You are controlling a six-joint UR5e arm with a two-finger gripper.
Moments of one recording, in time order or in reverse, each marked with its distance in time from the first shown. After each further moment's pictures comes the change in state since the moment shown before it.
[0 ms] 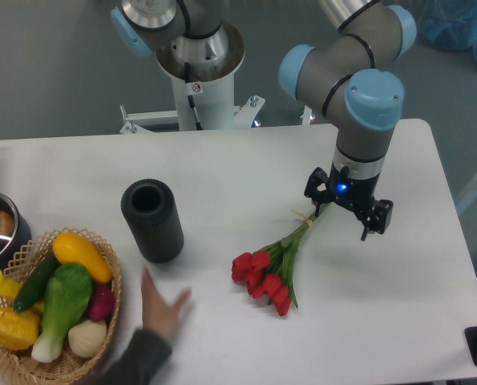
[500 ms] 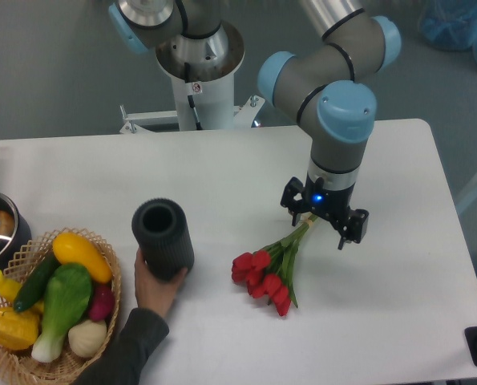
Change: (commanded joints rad) arm -0.060 0.002 0.002 0.002 -0.017 -0.089
